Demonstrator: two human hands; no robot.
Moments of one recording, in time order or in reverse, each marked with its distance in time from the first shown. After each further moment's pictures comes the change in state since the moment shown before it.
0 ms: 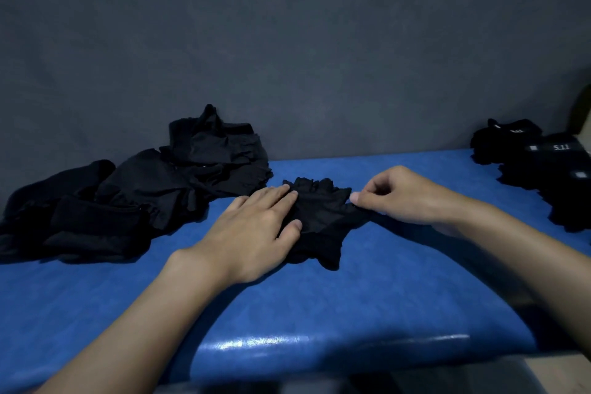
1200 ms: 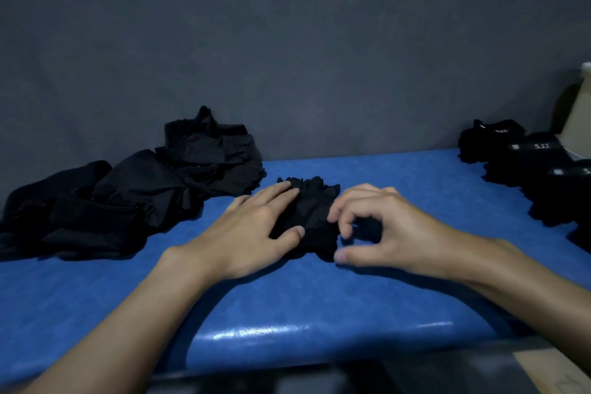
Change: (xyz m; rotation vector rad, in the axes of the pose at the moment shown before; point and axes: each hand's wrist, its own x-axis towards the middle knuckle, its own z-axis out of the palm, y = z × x) left_hand -0.003 0.004 -0.003 -0.138 0.001 0.056; right_hand -0.047 0.000 0.015 -0.115 -0.029 -0.639
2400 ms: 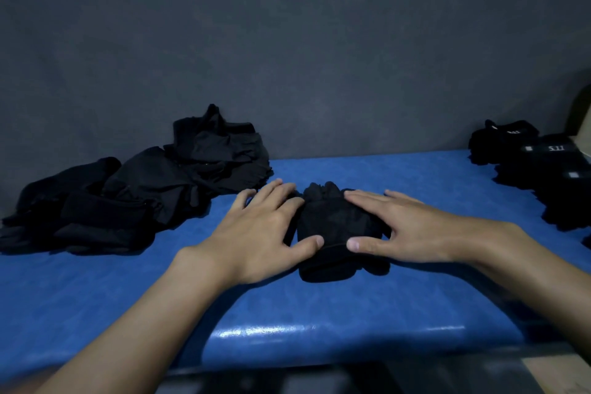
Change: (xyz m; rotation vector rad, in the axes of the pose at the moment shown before) left_hand -0.002 0.007 0.004 0.177 0.045 -0.004; right_hand 0.007 0.014 -0.011 -0.322 -0.391 0.330
